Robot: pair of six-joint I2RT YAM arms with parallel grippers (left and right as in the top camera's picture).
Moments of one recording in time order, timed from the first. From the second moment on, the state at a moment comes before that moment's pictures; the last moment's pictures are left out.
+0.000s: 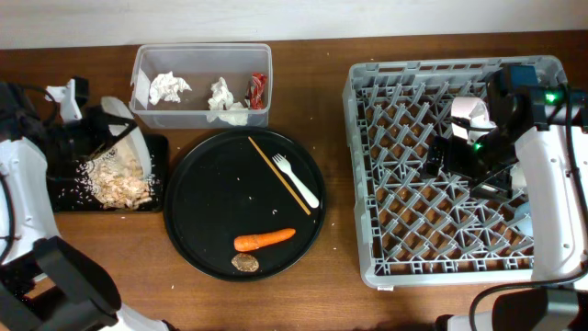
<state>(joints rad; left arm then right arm) 0.50 1.80 1.58 -1.01 0.89 0.05 -0.12 1.60 1.63 -1.61 -0.20 0.21</state>
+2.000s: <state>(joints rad) -0.01 1.52 1.37 -1.25 0.13 -0.14 0.03 1.60 1.63 -1.57 -0.26 0.02</state>
